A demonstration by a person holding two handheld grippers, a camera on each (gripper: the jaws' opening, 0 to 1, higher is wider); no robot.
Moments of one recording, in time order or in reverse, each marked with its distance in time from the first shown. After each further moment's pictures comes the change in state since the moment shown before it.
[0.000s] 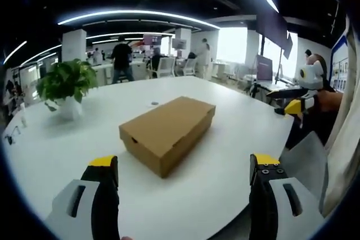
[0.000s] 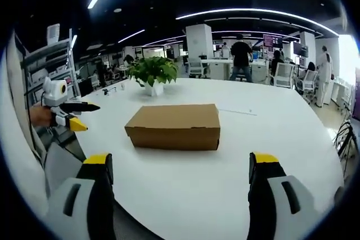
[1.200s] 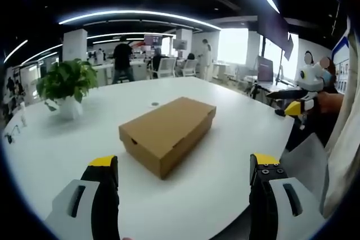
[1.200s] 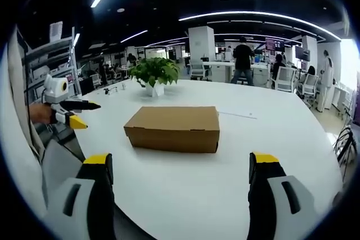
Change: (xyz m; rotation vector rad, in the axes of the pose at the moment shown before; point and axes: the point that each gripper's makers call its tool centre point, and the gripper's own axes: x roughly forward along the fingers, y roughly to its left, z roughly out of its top) left arm 0.003 0.000 0.002 -0.007 -0.007 -0.004; right arm 0.005 -0.004 0.001 -0.034 -0.011 0.009
